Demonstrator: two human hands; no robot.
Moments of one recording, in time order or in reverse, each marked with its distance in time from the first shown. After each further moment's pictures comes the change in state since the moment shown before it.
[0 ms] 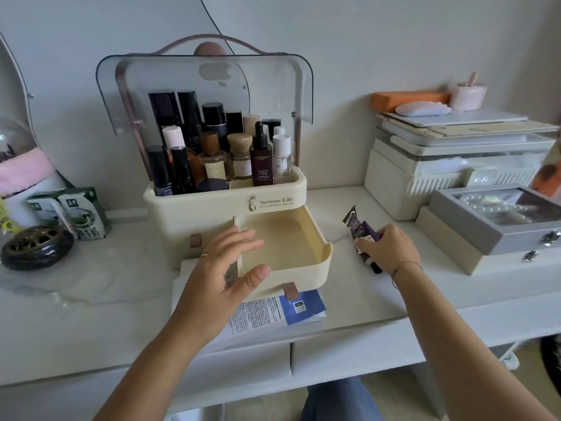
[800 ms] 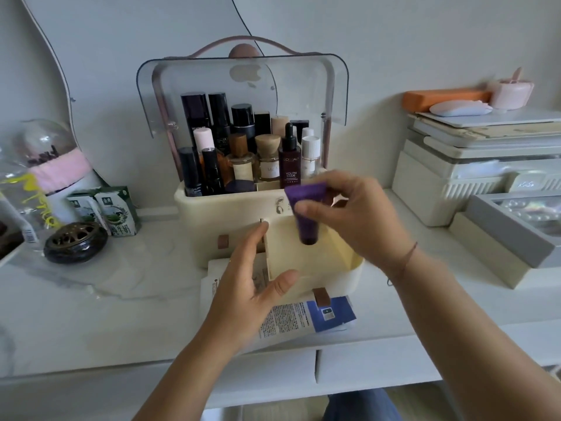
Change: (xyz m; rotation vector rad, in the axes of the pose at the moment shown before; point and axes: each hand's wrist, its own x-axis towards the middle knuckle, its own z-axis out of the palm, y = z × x) left_hand -0.008 -0.004 0.005 -0.171 0.023 -0.160; right_hand -0.095 -0.140 -0.034 0.467 -0.201 -0.788
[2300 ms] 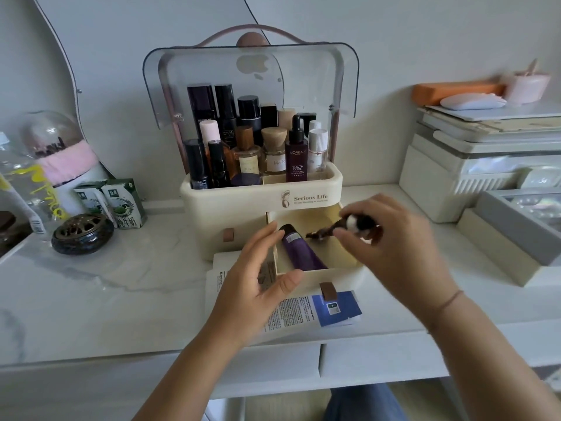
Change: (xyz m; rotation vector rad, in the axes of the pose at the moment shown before) left_hand -0.003 -0.006 0.000 0.043 -0.026 0.017; right_hand -0.043 0.014 -0.008 -0.441 0.151 -0.010
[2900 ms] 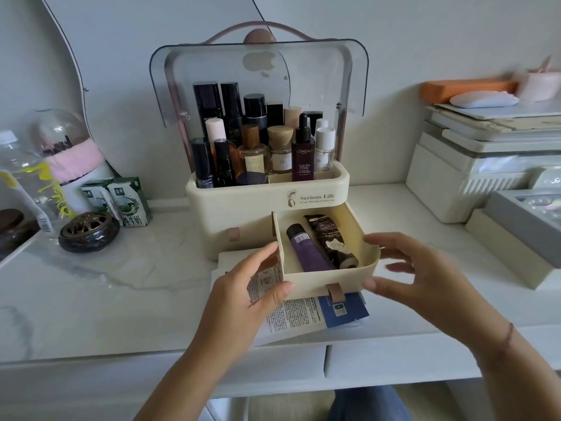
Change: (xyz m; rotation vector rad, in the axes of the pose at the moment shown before) left_hand -0.019 0.000 -0.013 0.029 0.082 -0.065; right_hand -0.032 0.044 -0.003 0.228 -0.342 0.202
